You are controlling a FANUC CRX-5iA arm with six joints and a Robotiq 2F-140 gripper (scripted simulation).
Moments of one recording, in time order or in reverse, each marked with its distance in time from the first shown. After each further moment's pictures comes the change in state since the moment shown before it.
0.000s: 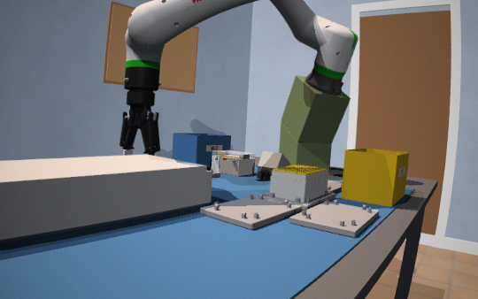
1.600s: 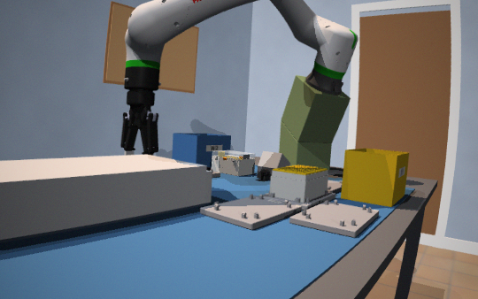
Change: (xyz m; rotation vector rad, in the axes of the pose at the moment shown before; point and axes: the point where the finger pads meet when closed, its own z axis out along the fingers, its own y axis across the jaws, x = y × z) arm 0.000 0.000 0.000 0.000 0.000 0.000
